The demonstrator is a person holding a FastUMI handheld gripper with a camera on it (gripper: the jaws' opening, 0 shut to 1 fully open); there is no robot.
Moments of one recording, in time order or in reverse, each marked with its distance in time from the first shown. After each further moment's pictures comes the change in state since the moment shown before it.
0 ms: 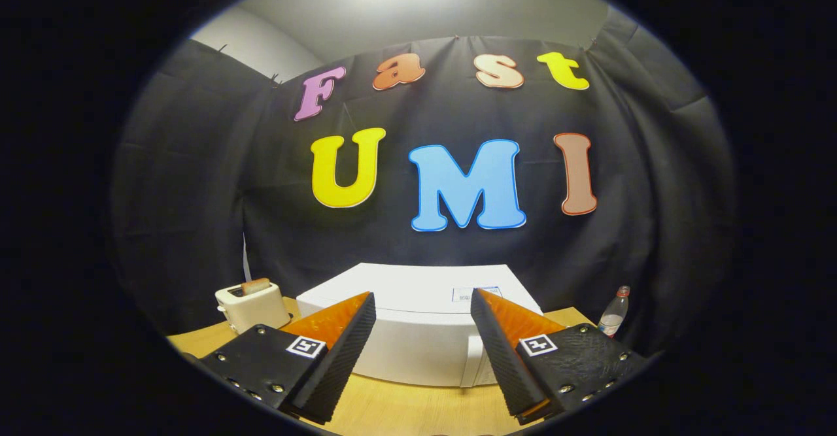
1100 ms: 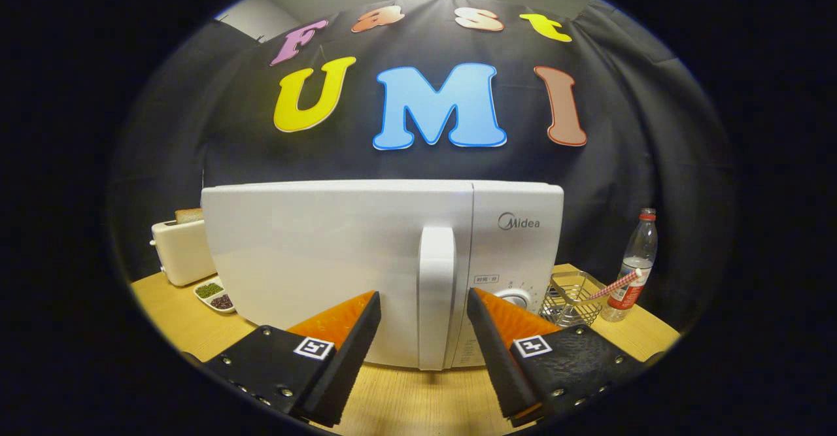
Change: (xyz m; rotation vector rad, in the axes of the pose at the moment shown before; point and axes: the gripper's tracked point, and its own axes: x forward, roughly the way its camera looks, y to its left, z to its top) arm 0.093 -0.055 -0.194 0.012 0.139 -0.075
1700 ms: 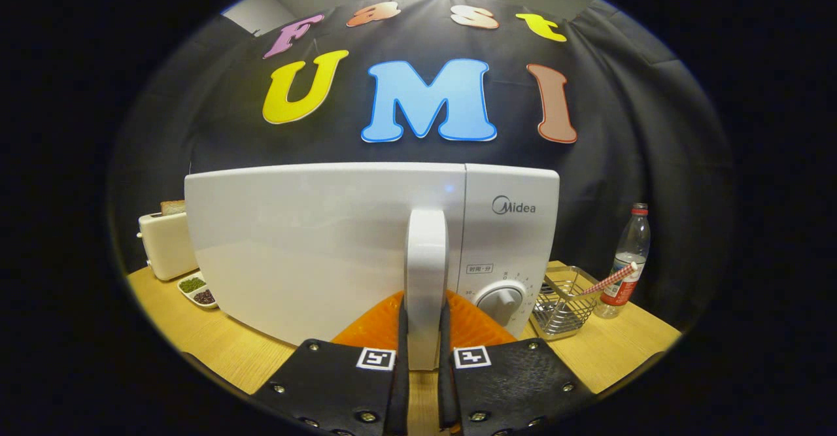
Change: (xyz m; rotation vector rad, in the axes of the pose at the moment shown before) arm 0.004 -0.009 -0.003 0.022 0.007 -0.039
